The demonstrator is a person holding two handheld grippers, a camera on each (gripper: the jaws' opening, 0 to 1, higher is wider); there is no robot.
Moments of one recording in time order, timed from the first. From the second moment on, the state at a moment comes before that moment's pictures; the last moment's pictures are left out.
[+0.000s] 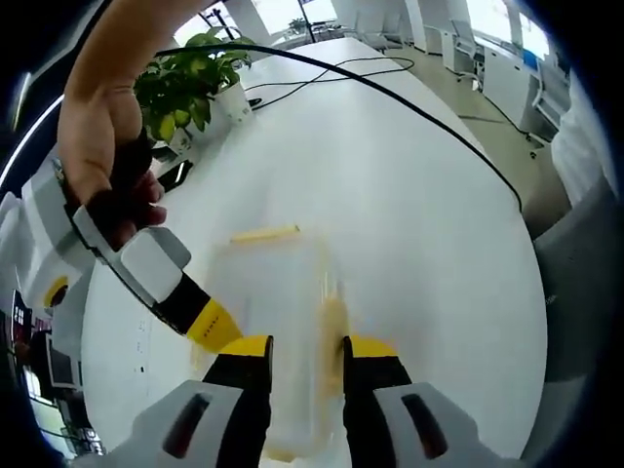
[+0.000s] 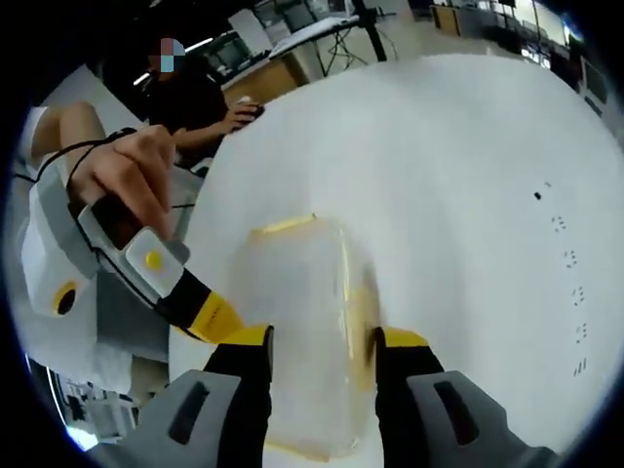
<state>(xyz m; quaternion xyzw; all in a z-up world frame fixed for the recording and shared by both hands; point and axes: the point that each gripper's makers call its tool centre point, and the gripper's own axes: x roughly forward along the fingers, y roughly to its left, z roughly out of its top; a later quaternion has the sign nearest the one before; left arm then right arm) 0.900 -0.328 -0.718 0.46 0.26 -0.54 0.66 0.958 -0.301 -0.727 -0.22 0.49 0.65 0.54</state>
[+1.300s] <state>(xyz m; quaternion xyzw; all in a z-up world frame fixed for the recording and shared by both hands) 0.884 -0.325 -0.719 0.48 0.25 -0.53 0.65 0.942 -0.303 -0.726 -0.20 0.53 0.61 0.55</state>
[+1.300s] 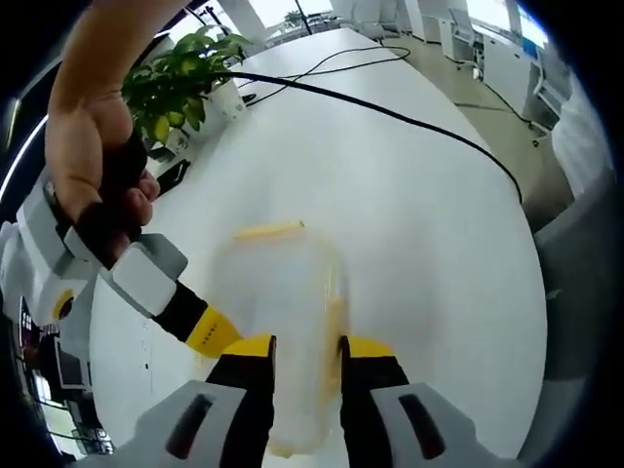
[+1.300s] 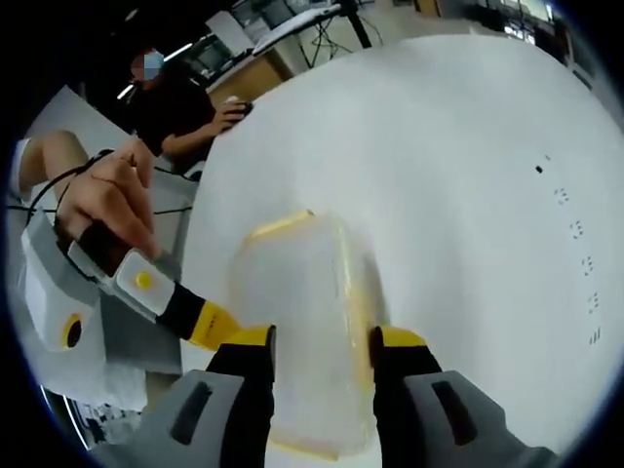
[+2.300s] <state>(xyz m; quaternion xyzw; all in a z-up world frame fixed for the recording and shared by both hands) 0.879 -0.279 -0.669 0.27 0.21 -0.47 0.82 0.923 -0.346 -0.669 -0.16 0.28 0.53 0.79</state>
